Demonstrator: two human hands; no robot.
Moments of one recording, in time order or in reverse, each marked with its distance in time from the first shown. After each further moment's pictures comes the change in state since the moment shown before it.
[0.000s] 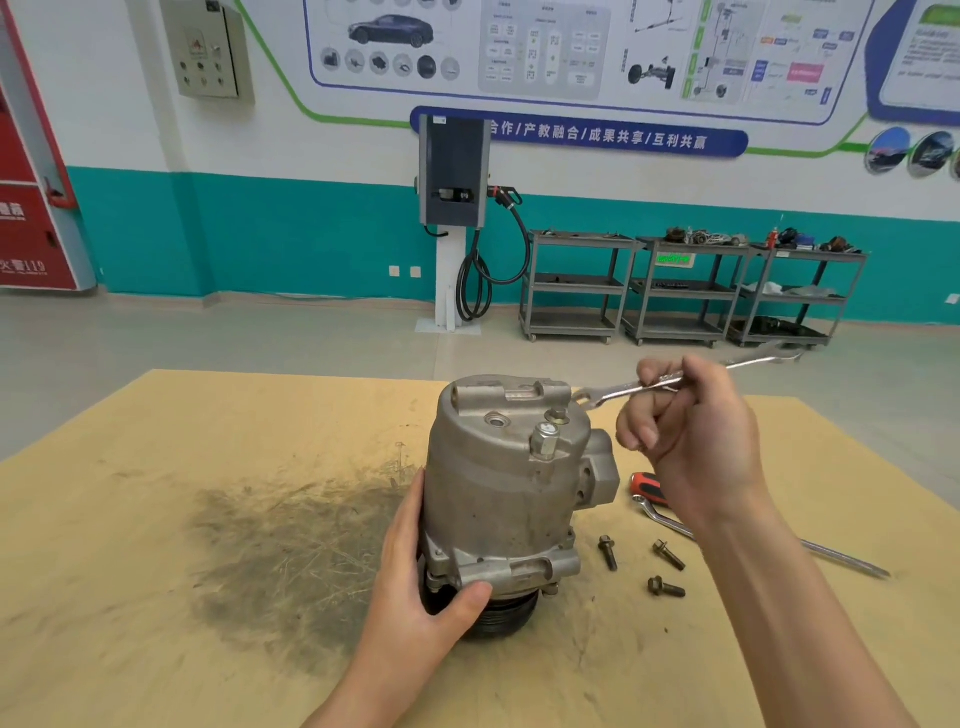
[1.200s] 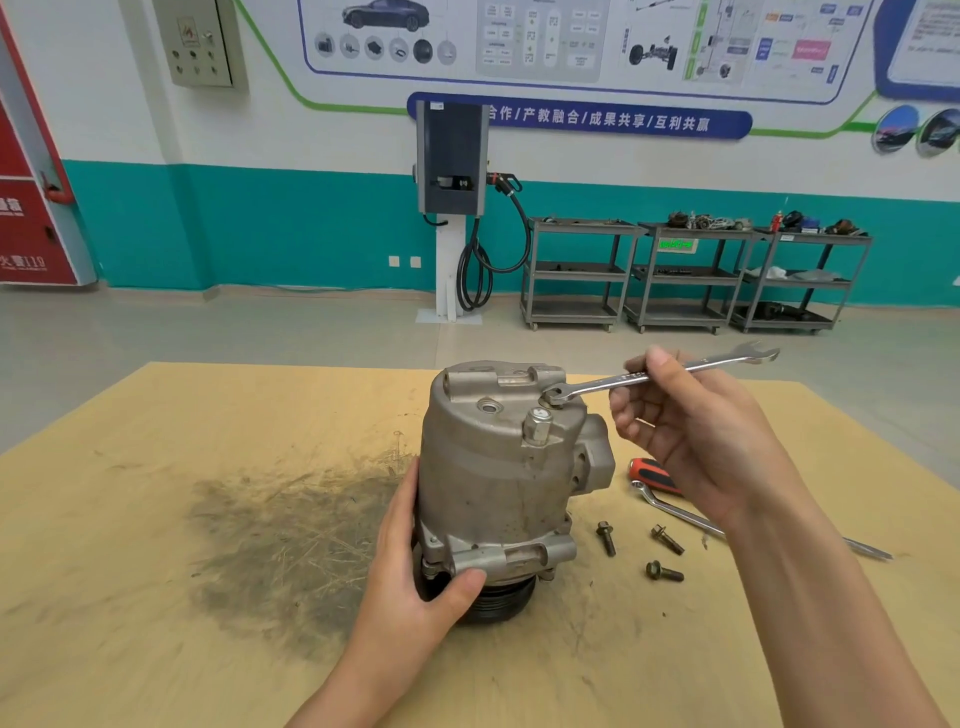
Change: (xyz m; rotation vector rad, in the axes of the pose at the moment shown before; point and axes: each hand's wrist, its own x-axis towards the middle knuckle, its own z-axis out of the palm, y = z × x) left_hand -0.001 0.001 -0.001 0.005 0.000 -0.018; right_hand -0.006 -0.008 -0.014 -0.024 -0.107 0.102
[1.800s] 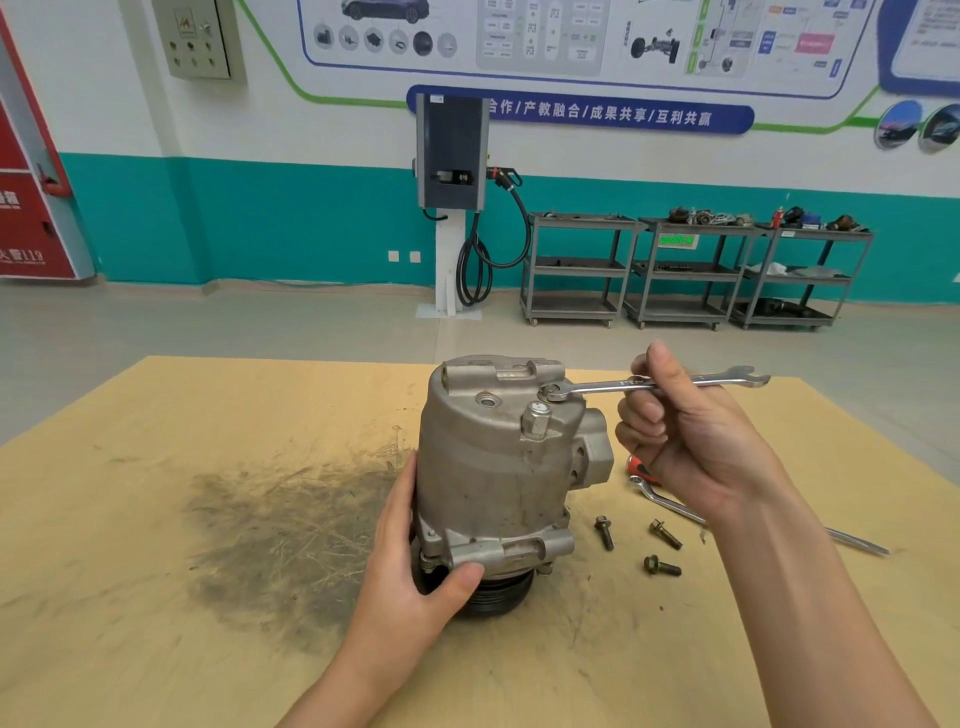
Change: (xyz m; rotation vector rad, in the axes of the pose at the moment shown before) left_hand 0.001 0.002 0.001 -0.001 0.004 0.005; right_hand 0.008 0.011 -0.006 0.258 -0.037 0.115
